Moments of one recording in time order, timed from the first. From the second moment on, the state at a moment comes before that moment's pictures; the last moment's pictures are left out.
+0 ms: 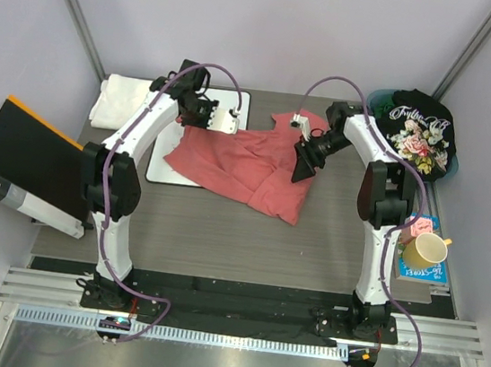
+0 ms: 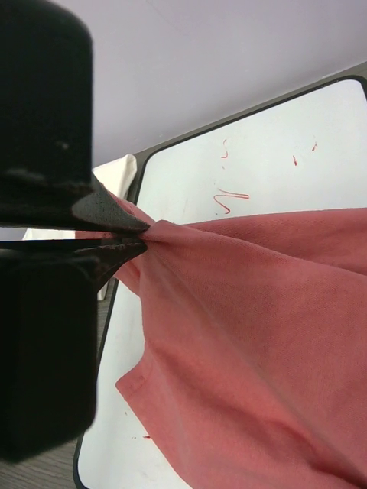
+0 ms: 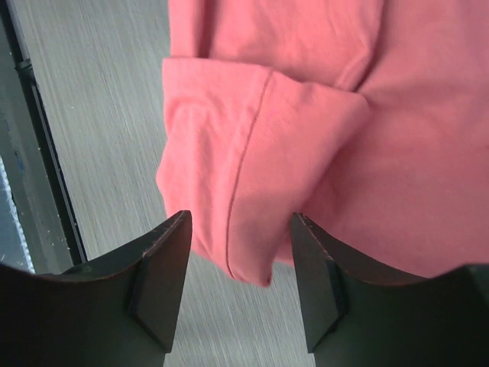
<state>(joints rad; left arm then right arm) -0.28 1.98 1.88 -0.92 0.21 1.49 0.18 2.25 1.97 -1.28 -0.84 -0.89</state>
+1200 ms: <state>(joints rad) -0.27 2.06 1.81 -0.82 0.20 1.41 0.19 2.18 2.09 -1.24 -0.63 -0.91</state>
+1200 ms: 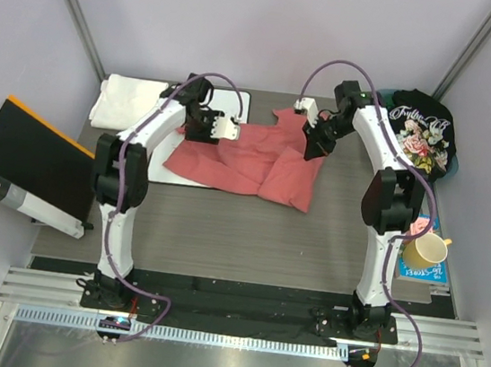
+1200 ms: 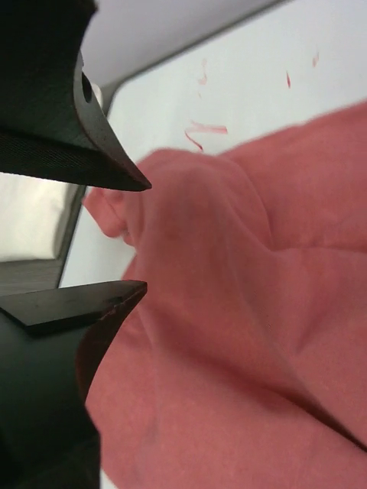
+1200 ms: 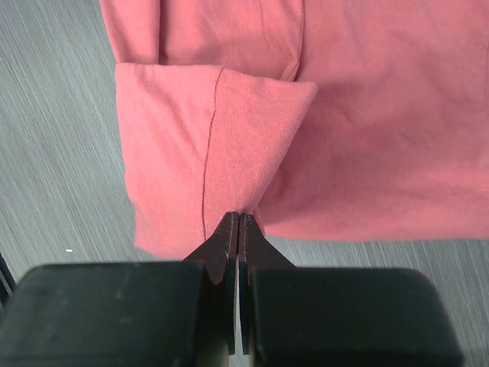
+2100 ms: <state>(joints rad) -0.23 2.31 2.02 -0.83 0.26 1.38 0.17 2.15 2.04 -1.23 -0.56 -0.95</state>
